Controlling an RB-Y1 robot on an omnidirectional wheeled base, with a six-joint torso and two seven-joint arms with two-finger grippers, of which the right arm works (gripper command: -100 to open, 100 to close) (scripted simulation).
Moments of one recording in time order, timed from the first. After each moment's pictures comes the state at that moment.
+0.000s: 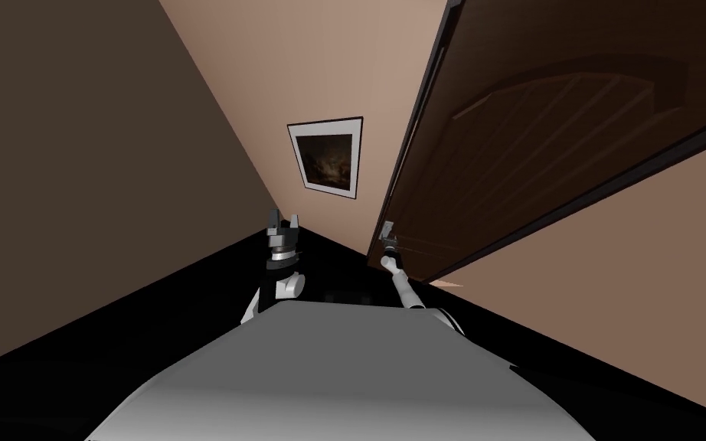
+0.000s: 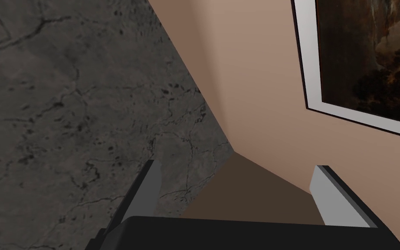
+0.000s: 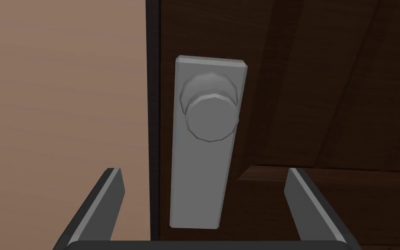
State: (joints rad) arm -0.26 -0.13 -0.01 -0.96 -0.77 -0.44 -0.92
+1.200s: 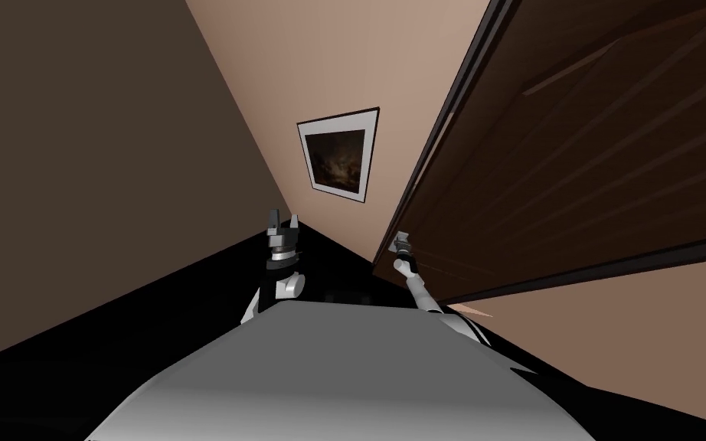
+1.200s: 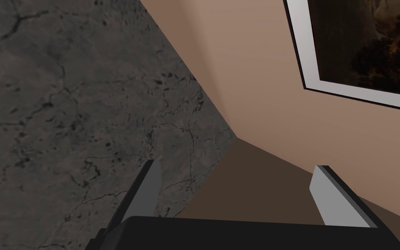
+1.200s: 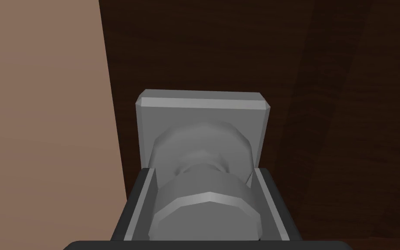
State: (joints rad) arm -0.22 -0.29 -0.04 -0.93 -0.80 -0.45 -1.07
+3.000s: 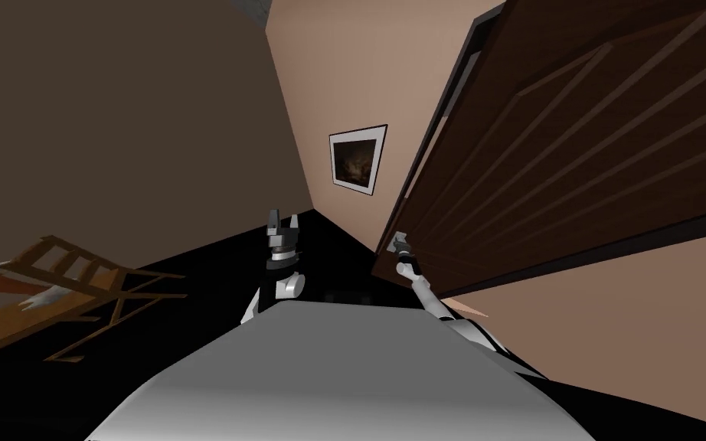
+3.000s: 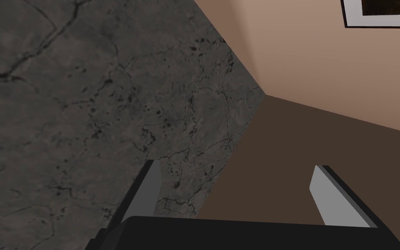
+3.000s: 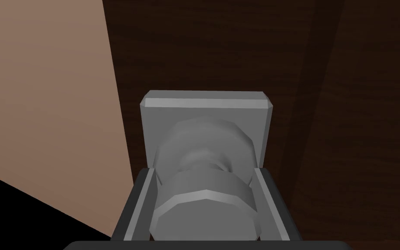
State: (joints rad) arm -0.17 -0.39 0.11 -0.99 -0.80 -0.44 -1.24
